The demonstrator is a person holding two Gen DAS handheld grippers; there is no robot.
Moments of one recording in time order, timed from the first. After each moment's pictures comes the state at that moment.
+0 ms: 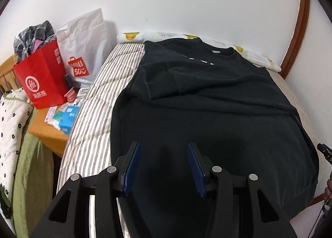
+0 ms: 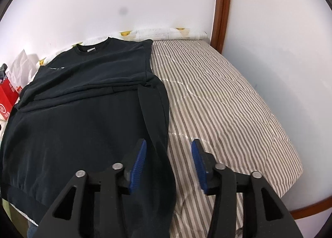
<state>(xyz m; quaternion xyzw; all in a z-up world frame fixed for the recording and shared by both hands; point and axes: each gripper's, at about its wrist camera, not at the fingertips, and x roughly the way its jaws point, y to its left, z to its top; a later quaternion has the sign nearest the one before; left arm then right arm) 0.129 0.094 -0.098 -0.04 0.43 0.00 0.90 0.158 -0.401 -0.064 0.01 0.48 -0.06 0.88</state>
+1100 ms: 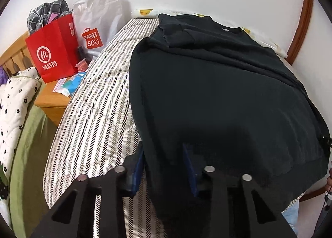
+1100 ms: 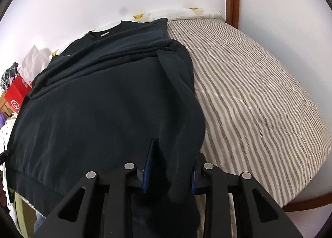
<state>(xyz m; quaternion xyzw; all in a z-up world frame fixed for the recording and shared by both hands) 0.067 0.106 -0.149 -0.05 0.46 0.02 0.89 0.144 -0.383 -0.113 0.06 0.50 -0.01 0.86</state>
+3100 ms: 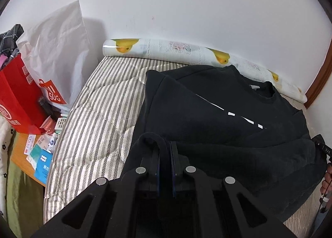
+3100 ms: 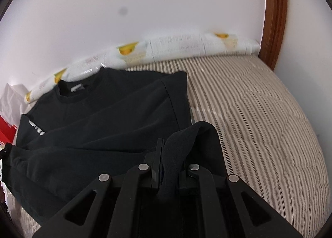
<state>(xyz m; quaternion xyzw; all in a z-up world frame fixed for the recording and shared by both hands) 0.345 0.121 -0.122 -0.07 0.44 0.01 0.89 0.440 -0.402 -0.135 0.06 0.50 0.00 0.87</state>
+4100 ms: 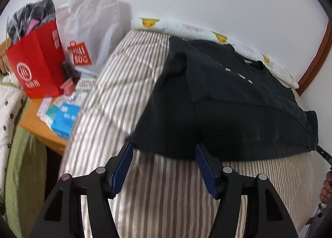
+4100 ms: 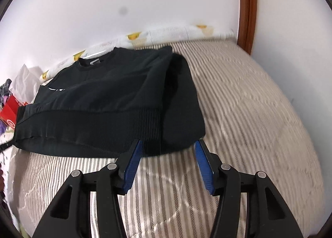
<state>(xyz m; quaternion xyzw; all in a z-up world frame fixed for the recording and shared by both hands) 0.218 0.151 -0.128 -0.10 0.47 0.02 0.88 0.290 -0.424 -0.093 0.07 0.50 0.00 0.86</state>
